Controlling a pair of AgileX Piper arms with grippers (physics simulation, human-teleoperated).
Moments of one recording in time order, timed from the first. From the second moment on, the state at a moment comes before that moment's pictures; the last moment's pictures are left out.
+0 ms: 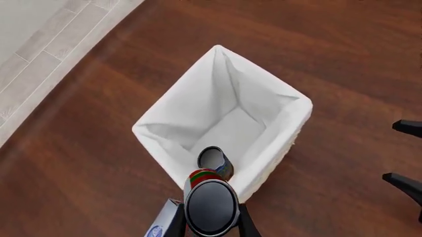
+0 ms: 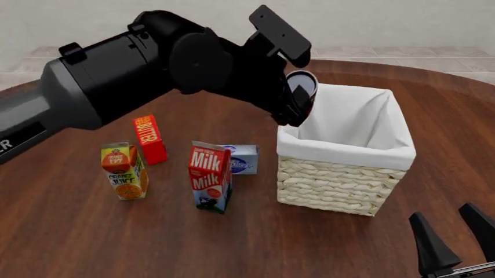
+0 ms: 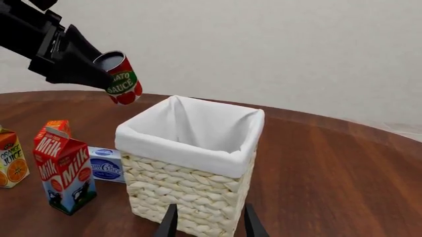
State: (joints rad) left arm -0.84 1.68 -1.71 0.71 0.26; right arm 0.17 0.00 0.00 -0.02 -0.05
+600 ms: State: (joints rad) left arm -0.86 1.79 -1.82 0.72 0.26; right arm 0.17 0.00 0.00 -0.02 -0.04
